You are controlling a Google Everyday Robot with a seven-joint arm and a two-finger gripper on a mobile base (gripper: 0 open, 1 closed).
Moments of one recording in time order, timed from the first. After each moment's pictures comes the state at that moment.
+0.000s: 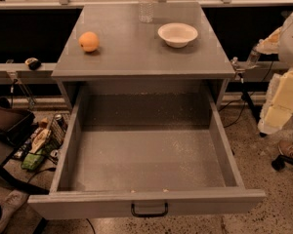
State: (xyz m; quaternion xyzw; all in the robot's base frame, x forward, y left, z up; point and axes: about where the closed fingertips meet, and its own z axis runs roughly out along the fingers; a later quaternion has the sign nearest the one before) arm 0.438 -0.217 0.976 -0.60 0.78 -0.03 0.16
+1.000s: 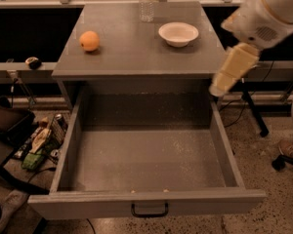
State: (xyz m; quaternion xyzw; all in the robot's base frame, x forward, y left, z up) arm 0.534 -0.170 0.975 -0.59 0.76 -0.02 0.25
